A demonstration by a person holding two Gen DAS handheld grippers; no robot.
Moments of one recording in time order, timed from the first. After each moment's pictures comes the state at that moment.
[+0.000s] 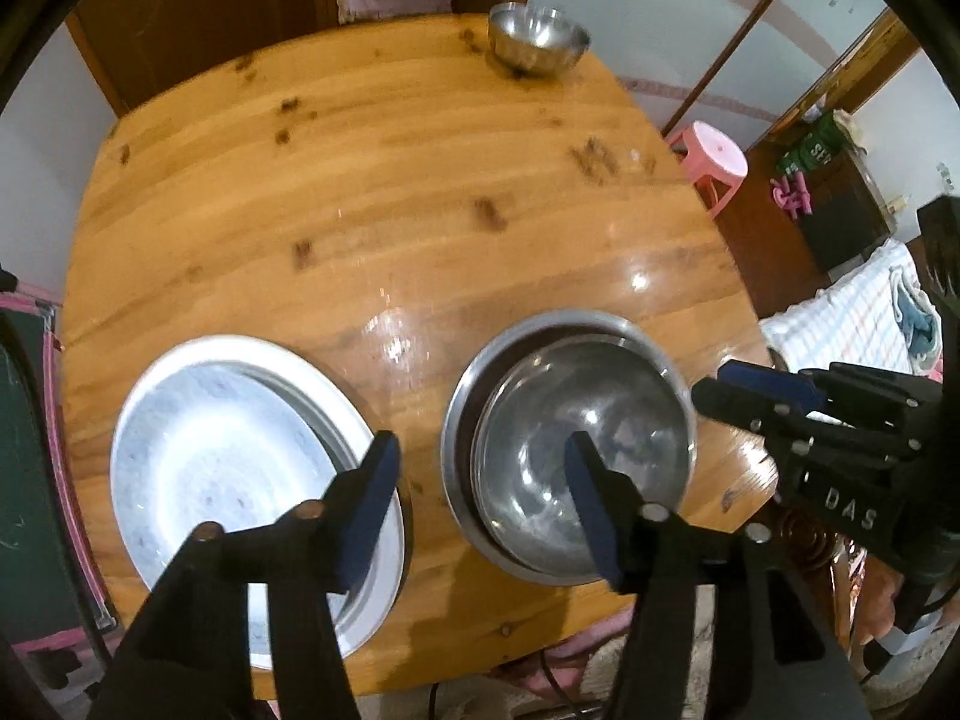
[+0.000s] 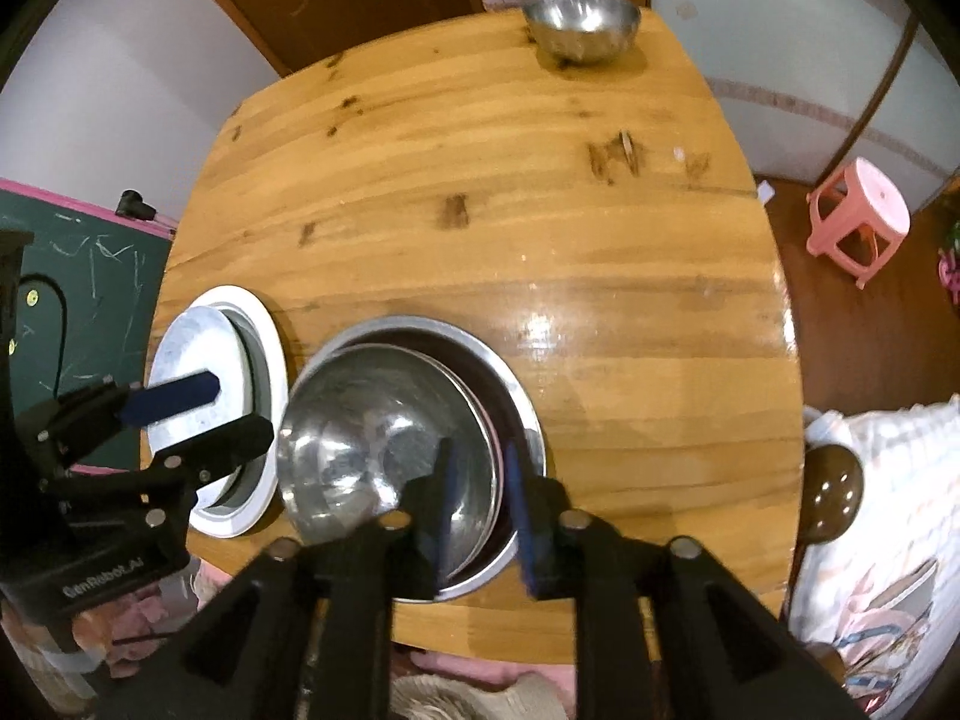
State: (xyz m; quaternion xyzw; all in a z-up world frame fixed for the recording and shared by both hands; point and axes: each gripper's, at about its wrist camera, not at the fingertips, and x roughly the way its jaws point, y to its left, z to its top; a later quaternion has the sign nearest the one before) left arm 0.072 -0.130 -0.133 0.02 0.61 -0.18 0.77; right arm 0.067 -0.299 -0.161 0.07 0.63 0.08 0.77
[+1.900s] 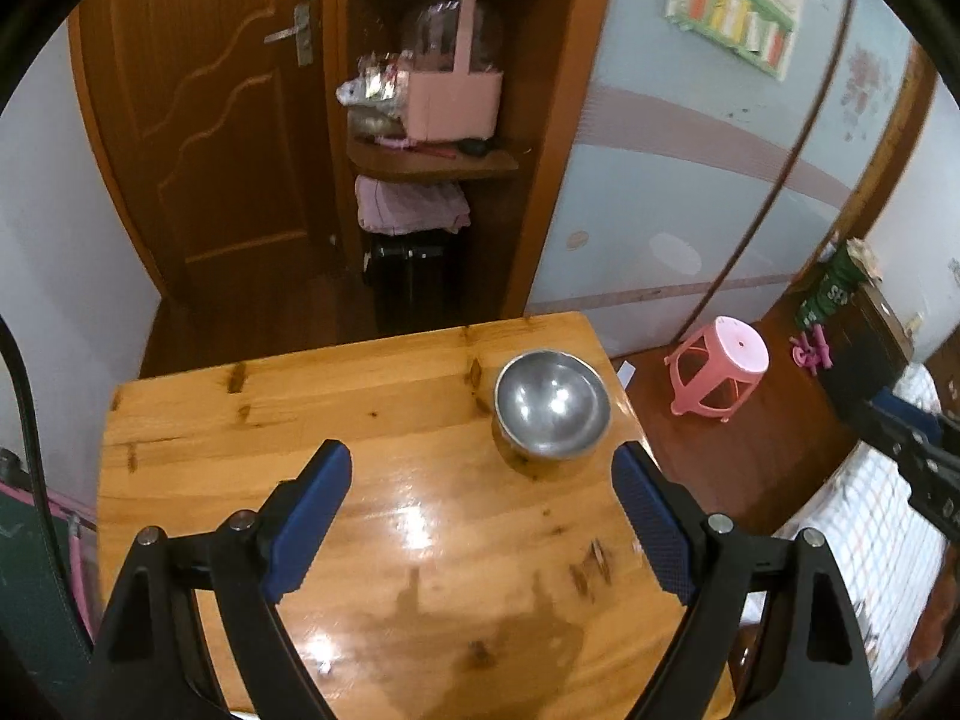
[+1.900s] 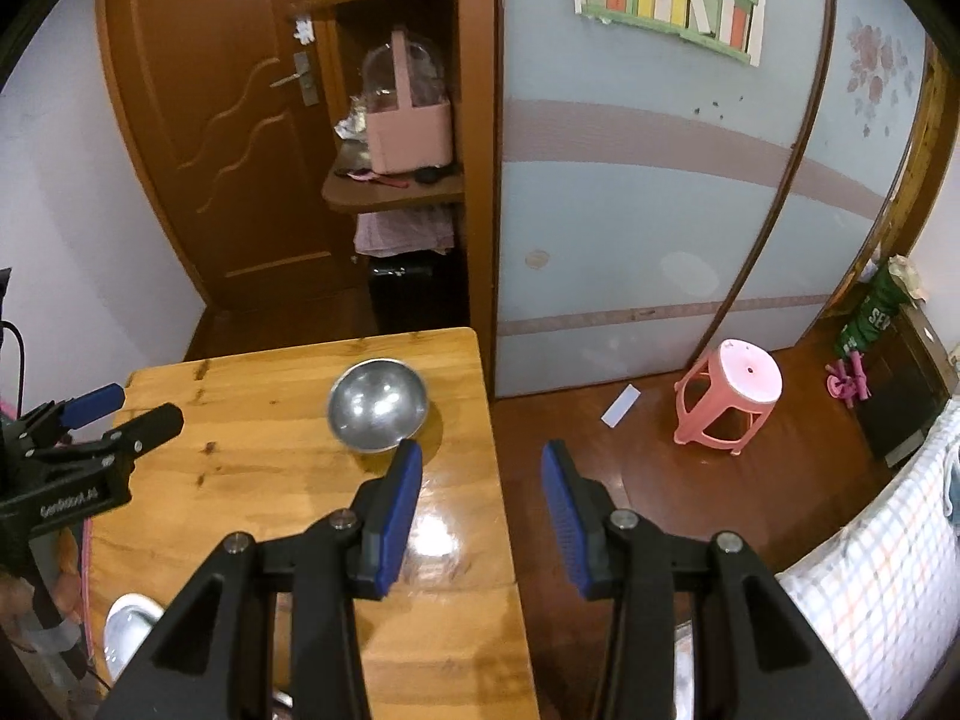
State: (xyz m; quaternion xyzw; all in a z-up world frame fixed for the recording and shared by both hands) left arm 0.320 -0.206 -0.032 -0.01 0.47 -0.15 0.87; right arm 0.241 -0.432 -0.016 0.03 0.46 -0.06 0.89
